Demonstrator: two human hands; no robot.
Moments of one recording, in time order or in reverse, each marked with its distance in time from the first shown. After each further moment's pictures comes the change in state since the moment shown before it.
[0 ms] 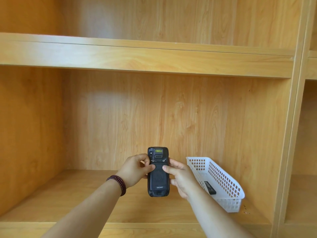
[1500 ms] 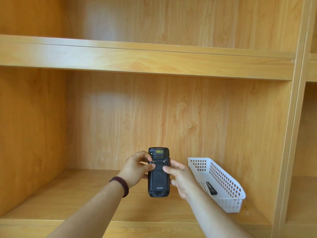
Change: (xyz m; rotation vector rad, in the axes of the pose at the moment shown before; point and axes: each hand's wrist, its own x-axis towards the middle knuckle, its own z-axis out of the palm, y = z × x) left_hand -0.005 0.002 0.001 -0.221 0.063 -0.062; right_hand -0.004 0.000 0.007 0.043 0.025 -0.009
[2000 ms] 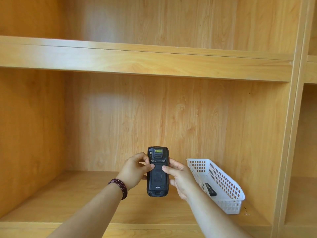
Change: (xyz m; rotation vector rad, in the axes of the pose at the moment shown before) left_hand -0.001 0.002 -0.001 -0.013 -0.005 0.009; right_hand 0.005 0.001 -0.002 -0.007 -0.023 -0.032
